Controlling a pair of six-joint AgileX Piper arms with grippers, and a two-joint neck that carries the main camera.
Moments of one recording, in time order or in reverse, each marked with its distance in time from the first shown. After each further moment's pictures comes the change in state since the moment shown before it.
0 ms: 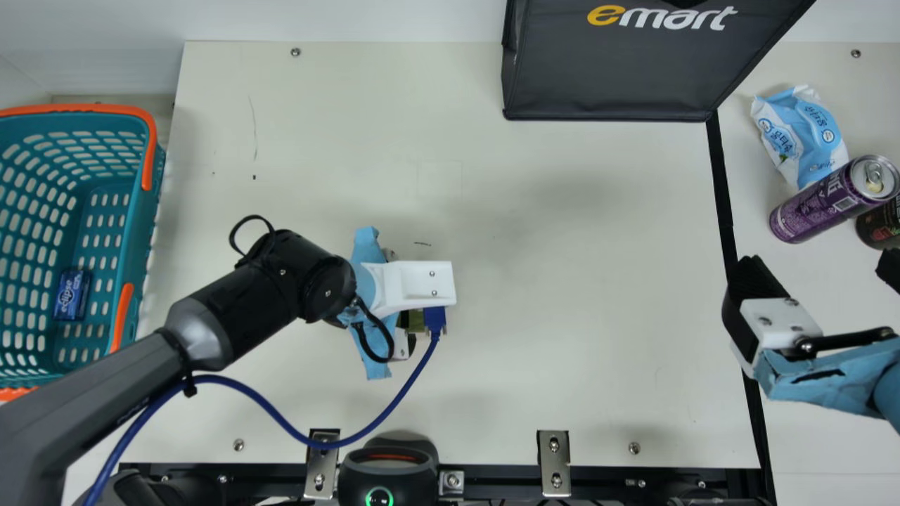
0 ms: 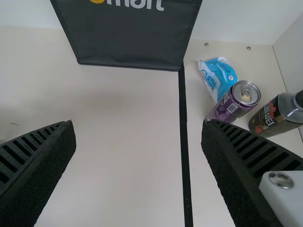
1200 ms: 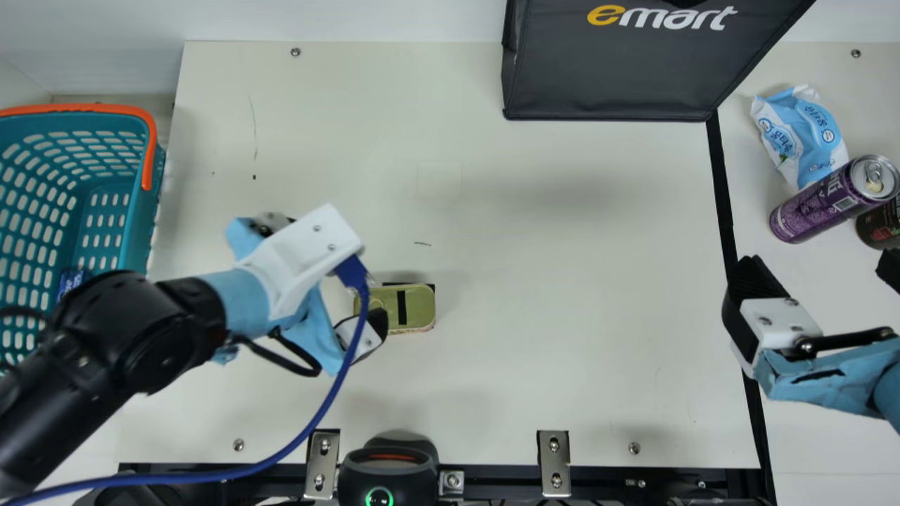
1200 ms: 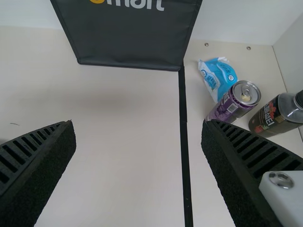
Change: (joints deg) left arm 4.2 -27.4 3.4 10.5 5.3 -37.5; right arm 0.0 0.0 0.0 0.0 0.0 0.0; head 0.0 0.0
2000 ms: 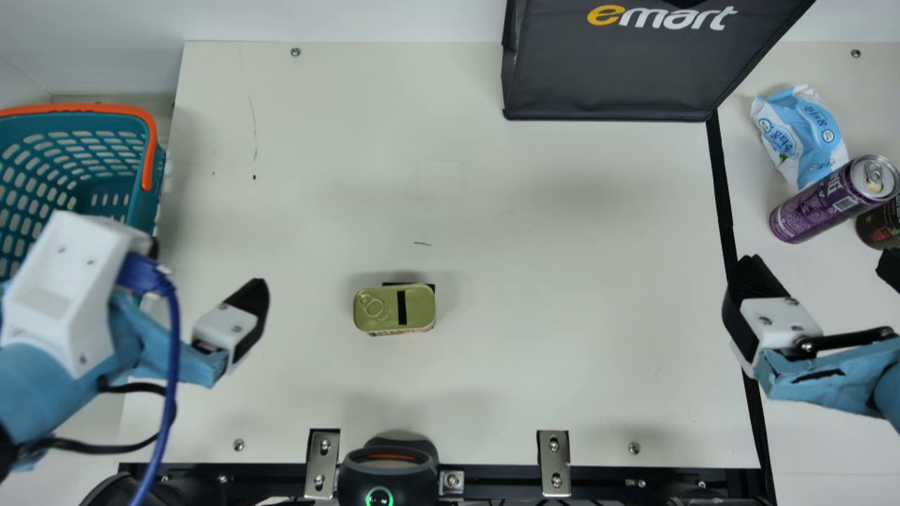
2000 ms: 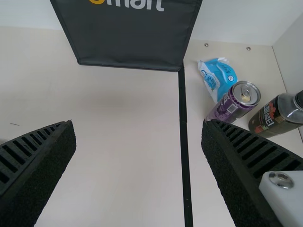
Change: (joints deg) left arm 6.1 -23.1 -0.3 15.7 10.8 -25.6; right arm 0.0 0.0 0.0 0.0 -0.1 0.0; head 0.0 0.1
